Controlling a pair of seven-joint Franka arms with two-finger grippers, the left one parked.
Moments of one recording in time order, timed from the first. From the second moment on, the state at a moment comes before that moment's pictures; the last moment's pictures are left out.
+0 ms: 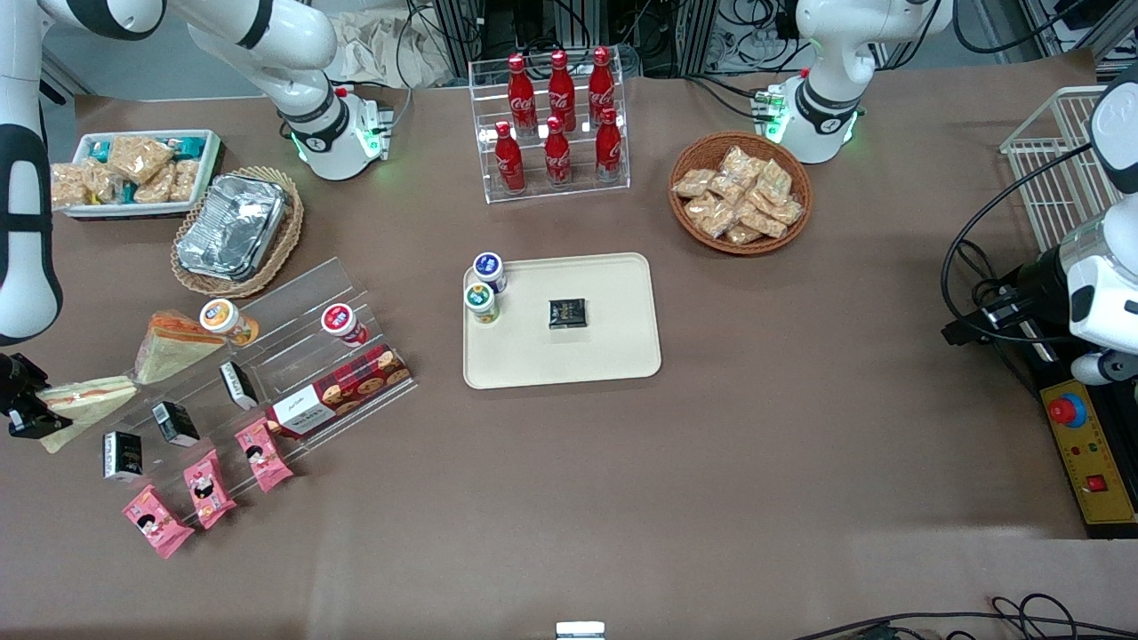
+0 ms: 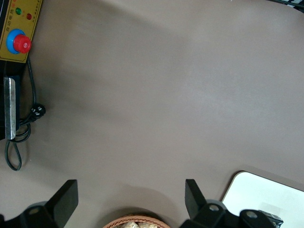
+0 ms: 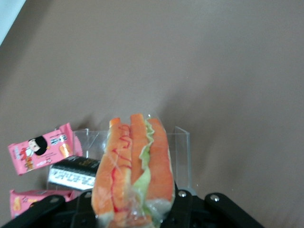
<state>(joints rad) -0.24 0.41 -0.22 -1.73 0.09 2.29 0.56</state>
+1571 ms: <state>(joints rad) 0.28 0.32 -0.20 -1.47 0.10 1.76 1.45</state>
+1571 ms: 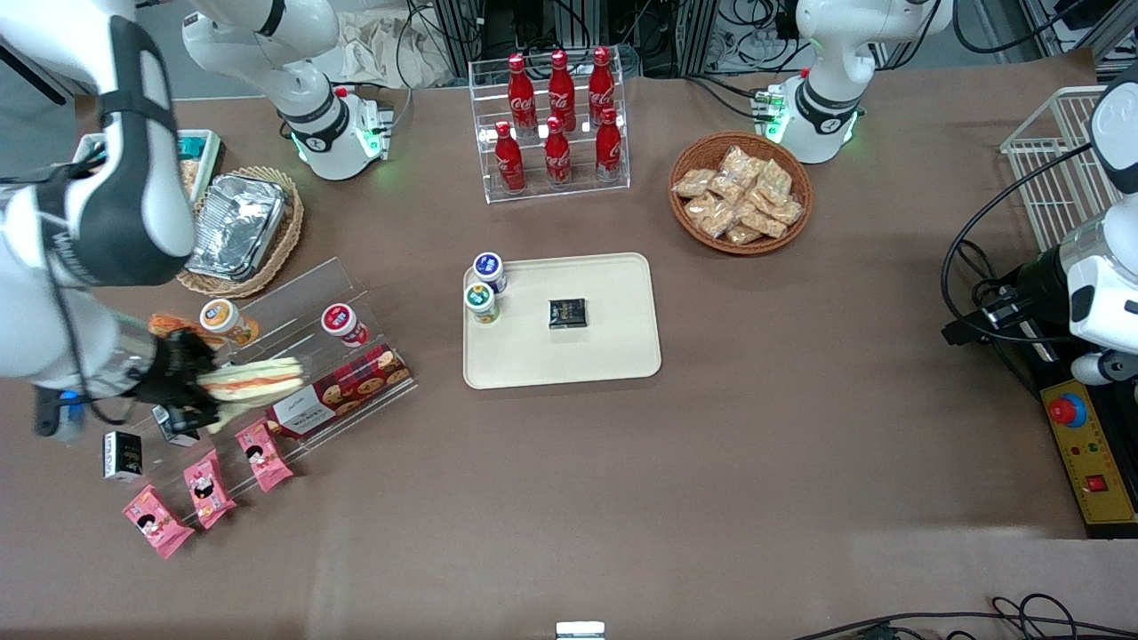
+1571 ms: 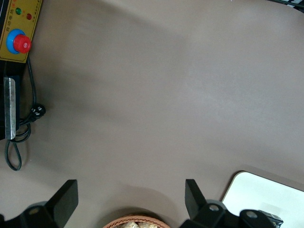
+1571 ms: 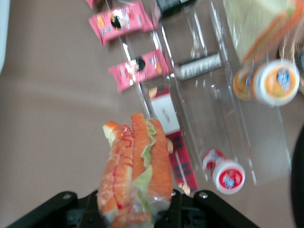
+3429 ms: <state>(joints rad) 0.92 0.70 -0.20 -1.54 0.09 2.17 2.18</state>
